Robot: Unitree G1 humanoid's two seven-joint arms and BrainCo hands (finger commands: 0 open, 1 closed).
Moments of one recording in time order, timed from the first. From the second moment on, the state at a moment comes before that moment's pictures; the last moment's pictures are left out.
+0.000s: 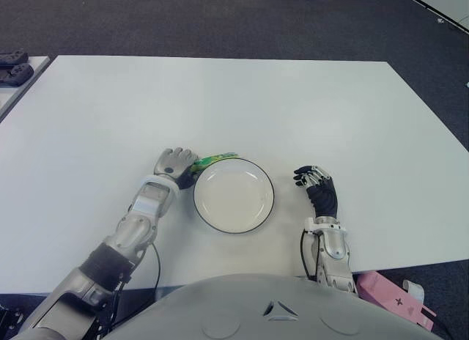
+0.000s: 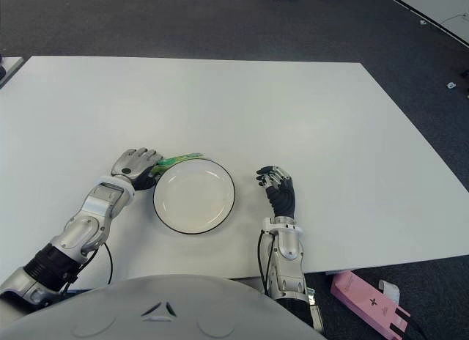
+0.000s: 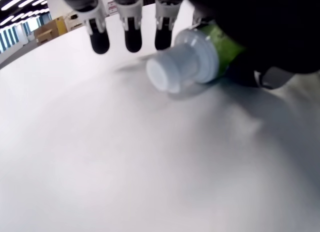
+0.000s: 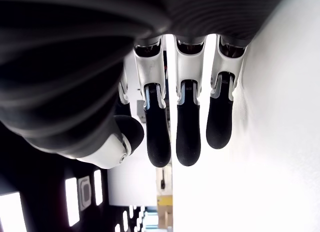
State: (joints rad) left arm -0.02 0.49 -0.52 -0.03 1.33 0.26 -0.40; right arm 0.32 0.03 -0.04 0.08 0.00 -0.28 -0.04
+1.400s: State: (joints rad) left arm -0.12 0.45 -0.68 0.19 1.42 0.28 -0.06; right arm 0.36 0.02 -0.03 0.03 0.00 -0.25 -0.04
